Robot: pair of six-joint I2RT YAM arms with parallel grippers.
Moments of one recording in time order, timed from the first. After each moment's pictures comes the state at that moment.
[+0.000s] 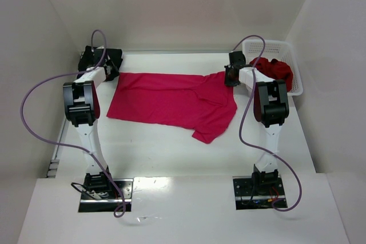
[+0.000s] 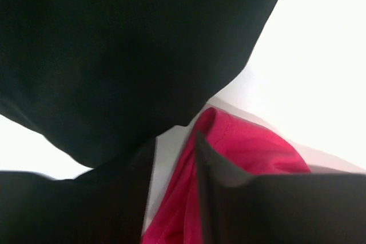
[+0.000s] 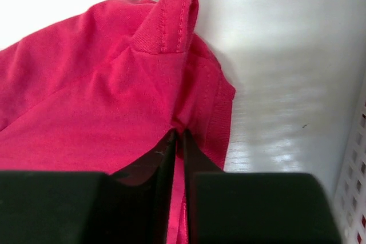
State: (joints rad) left arm 0.14 2.26 1.71 -0.22 -0.05 -0.37; right arm 0.13 2.17 1.59 -0.36 0.07 0.21
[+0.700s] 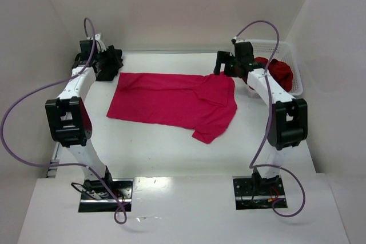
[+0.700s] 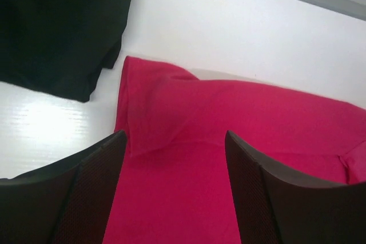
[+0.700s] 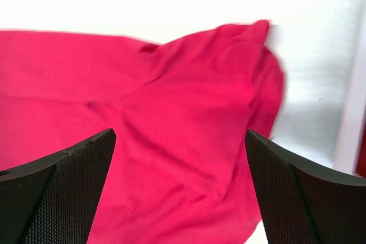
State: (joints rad) left arm 0.14 1.86 1.55 -0.32 0.21 -0.26; right arm 0.17 1.81 1.46 -0.35 -0.06 0.25
